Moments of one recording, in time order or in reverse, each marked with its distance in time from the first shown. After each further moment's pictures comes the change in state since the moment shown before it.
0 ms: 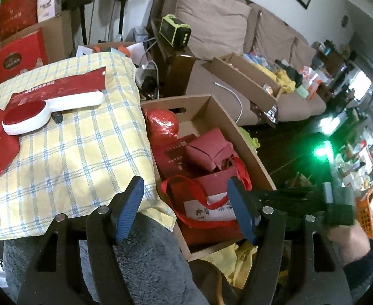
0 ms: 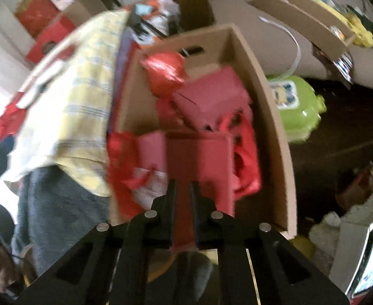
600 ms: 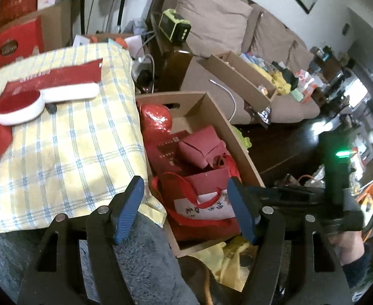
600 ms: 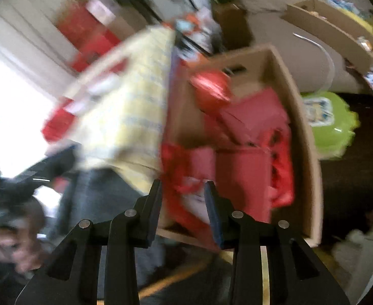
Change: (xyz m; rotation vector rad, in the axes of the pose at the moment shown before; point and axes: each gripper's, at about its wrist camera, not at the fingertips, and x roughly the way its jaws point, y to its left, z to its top) left arm -0.001 0.001 0.001 -0.046 0.019 -0.045; right arm -0.029 0.016 -0.004 -0.070 -0.070 0.179
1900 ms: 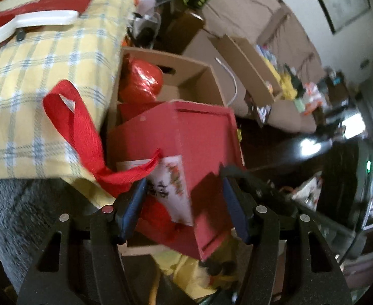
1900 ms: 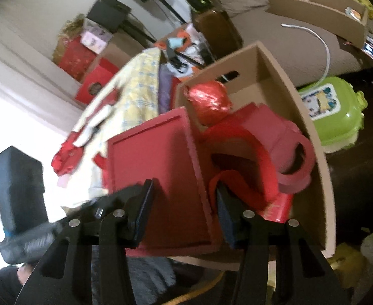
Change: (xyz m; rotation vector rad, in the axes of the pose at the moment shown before) left arm 0.082 -0.009 -0.017 -0.245 0.145 -0.084; right arm 0.000 -0.042 0.008 0.165 -0.121 0.196
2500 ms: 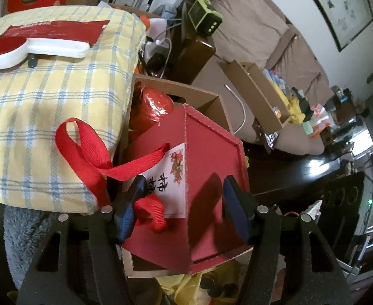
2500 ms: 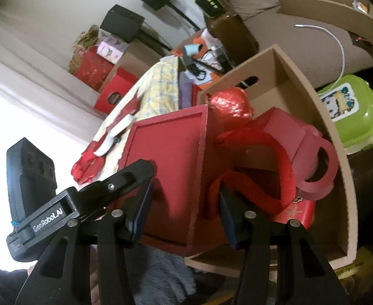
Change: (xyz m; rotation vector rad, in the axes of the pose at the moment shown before) left arm -0.012 -0.001 0.028 -0.047 -0.140 0.039; right arm -0.002 0.008 0.005 0.026 -0.057 0.135
